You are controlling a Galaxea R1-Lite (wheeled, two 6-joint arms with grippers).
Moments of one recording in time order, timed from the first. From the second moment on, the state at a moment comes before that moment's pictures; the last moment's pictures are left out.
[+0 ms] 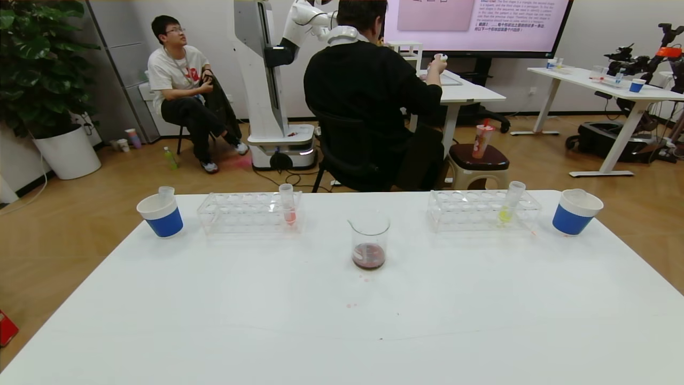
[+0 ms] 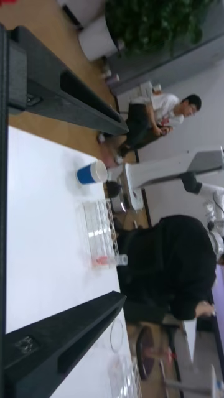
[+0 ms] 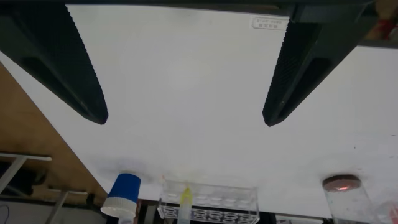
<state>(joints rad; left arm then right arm) -0.02 0.21 -0.82 0.34 -0.02 0.17 0.00 0.00 0.00 0.00 0.02 -0.06</state>
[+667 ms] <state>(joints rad) 0.00 0.00 -0.23 0.07 0.06 0.10 0.00 0.00 0.00 0.00 0.02 -0.06</state>
